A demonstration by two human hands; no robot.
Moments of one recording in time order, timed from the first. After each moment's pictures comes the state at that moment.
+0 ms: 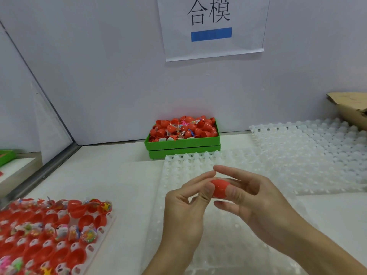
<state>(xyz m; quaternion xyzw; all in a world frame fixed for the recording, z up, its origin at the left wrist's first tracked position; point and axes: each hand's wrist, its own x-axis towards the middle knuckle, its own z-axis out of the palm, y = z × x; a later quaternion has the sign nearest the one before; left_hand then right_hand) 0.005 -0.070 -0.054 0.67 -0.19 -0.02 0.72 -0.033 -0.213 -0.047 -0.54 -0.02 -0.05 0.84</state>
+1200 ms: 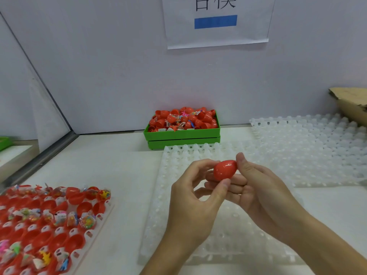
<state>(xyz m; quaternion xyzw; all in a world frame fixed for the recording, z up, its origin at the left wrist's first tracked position) 0.000 -0.075 -0.057 0.69 -0.27 0.06 0.67 -0.035 -0.210 -0.038 -0.49 0.02 -0.02 0.87</state>
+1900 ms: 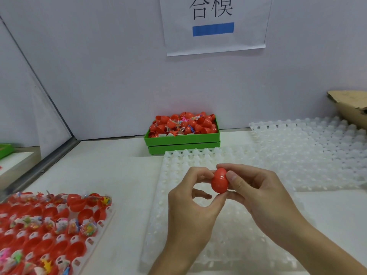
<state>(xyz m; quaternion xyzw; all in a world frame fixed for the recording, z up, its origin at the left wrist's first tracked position) 0.003 -0.074 -0.061 0.73 -0.28 0.16 0.60 -0.033 -0.211 -0.049 -0.64 0.04 -0.16 0.75</state>
